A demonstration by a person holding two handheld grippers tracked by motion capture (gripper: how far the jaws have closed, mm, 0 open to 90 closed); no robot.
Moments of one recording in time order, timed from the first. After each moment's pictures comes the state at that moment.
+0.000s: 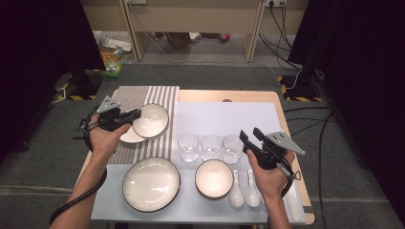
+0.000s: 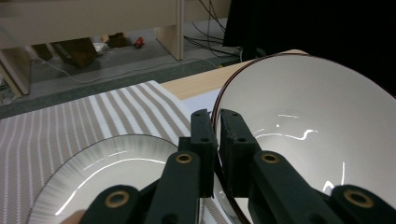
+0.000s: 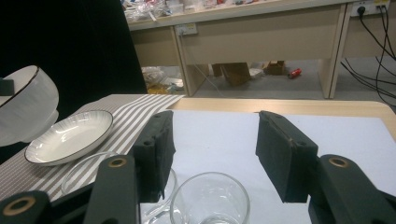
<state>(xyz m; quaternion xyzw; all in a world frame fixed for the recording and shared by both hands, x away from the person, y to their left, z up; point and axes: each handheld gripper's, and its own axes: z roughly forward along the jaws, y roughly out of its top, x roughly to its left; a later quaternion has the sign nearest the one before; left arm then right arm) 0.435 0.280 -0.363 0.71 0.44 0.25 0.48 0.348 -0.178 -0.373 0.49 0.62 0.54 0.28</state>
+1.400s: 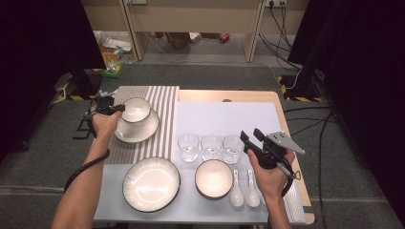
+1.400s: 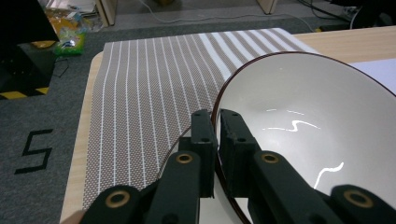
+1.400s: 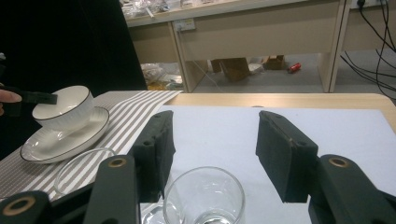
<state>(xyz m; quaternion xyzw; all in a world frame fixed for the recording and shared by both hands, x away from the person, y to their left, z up) 0.535 0.339 -0.432 0.67 0.59 0.28 0.35 0.353 -0.182 -0.380 0.50 0.62 0.53 0.28</state>
